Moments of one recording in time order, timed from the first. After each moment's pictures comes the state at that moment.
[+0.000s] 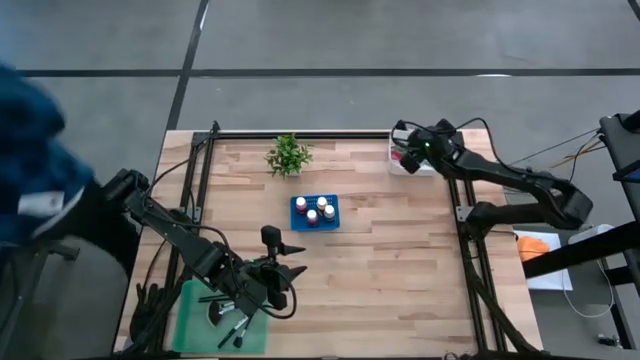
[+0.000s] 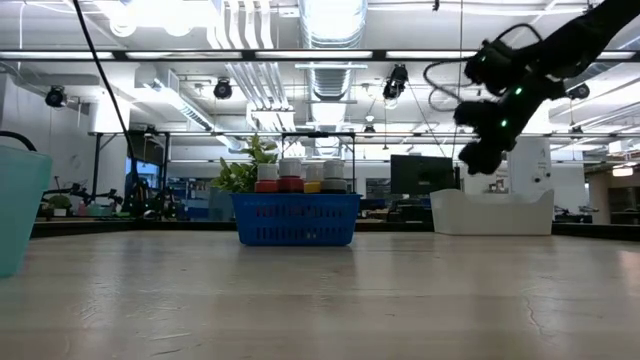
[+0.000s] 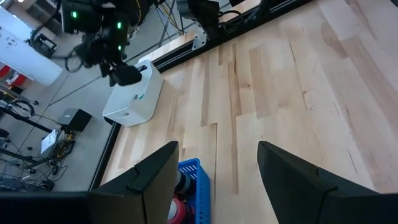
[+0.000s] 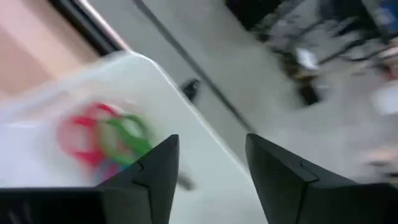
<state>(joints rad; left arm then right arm) -0.63 1.54 1.20 -0.40 -0.86 0.00 -0.74 1.15 0.56 -0.08 0.56 -0.32</state>
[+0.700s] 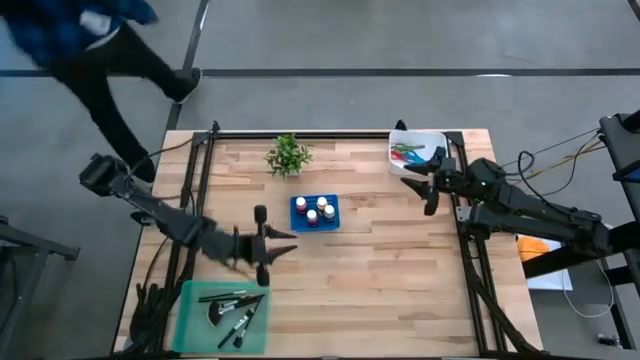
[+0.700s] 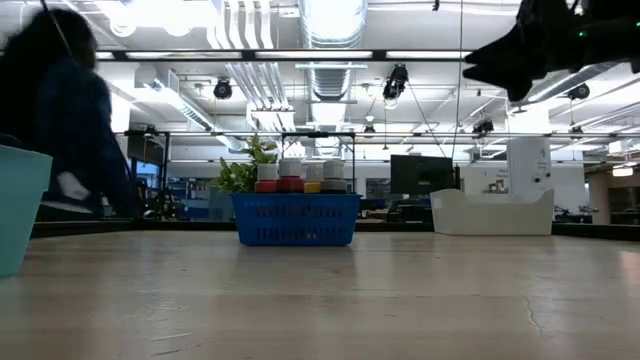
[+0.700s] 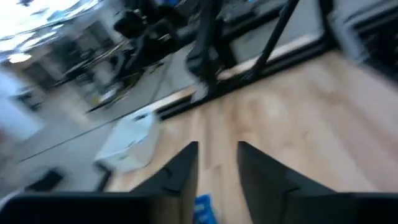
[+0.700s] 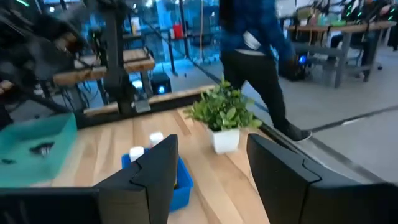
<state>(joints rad) -0.53 1.22 0.73 0.21 -0.67 0.31 -0.40 0.44 0.34 0.04 -0.11 0.12</state>
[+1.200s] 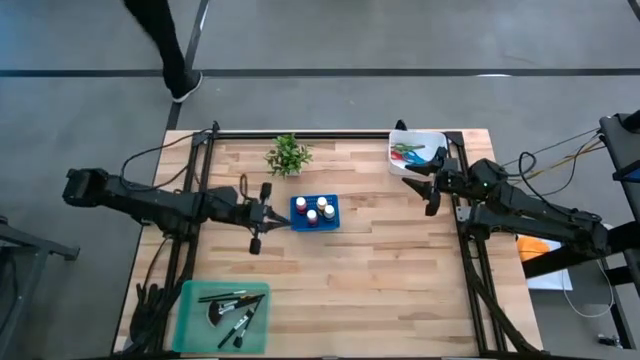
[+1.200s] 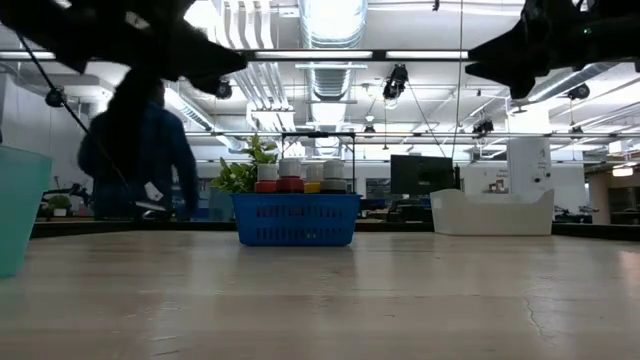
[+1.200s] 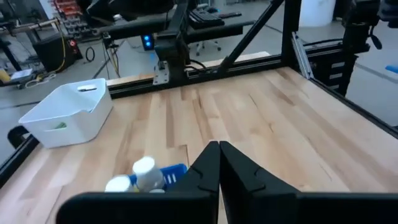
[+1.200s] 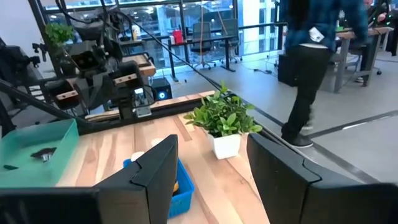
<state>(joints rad) -0.05 1.07 0.43 0.41 0.07 0.16 -0.39 0.40 0.33 0.04 -0.10 0.13</state>
